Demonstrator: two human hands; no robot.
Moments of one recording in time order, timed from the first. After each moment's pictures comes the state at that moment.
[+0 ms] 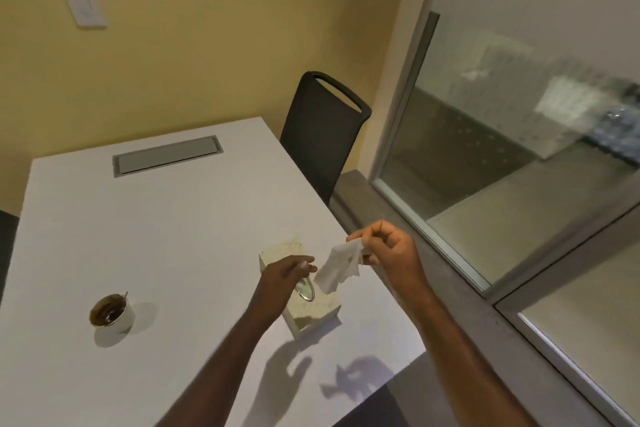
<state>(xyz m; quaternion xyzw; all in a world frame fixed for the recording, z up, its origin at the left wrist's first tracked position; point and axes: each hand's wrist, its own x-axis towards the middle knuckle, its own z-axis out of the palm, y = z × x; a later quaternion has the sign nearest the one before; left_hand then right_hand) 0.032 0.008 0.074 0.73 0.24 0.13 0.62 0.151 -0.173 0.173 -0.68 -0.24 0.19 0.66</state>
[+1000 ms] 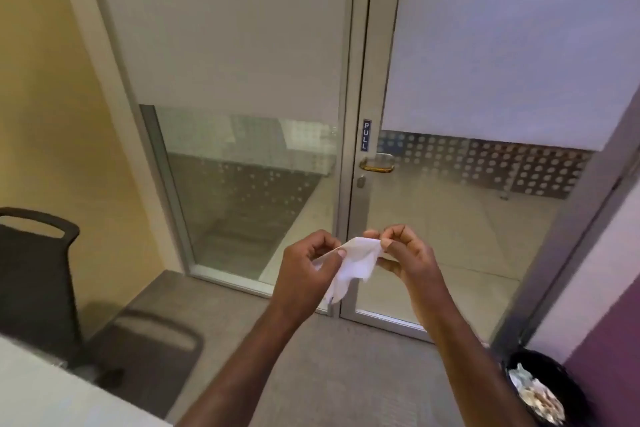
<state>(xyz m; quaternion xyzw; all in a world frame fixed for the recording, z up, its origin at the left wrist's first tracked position) 0.257 -0.441 0.266 0.73 -0.23 0.11 0.63 0.222 -0.626 0.282 -0.67 -0.05 -0.15 0.73</state>
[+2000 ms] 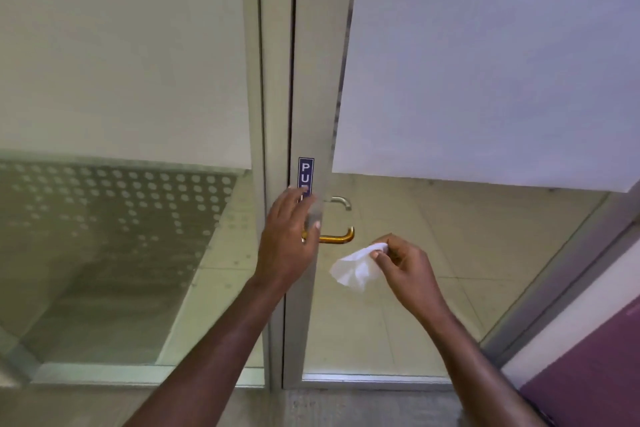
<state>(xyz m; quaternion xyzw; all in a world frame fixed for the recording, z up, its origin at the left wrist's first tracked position) 0.816 -0.672 0.230 0.81 -0.36 0.27 0.38 0.669 -0.851 0.242 -0.86 0.11 -0.26 0.43</state>
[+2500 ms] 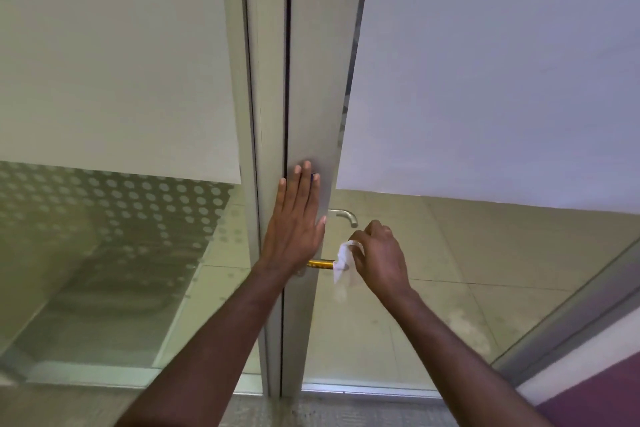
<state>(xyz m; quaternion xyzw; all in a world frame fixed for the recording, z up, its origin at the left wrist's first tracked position) 0.928 -0.736 0.210 0.87 -0.37 0.30 0.14 0.814 -0.896 0.201 -0.97 0.13 -0.20 0.09</state>
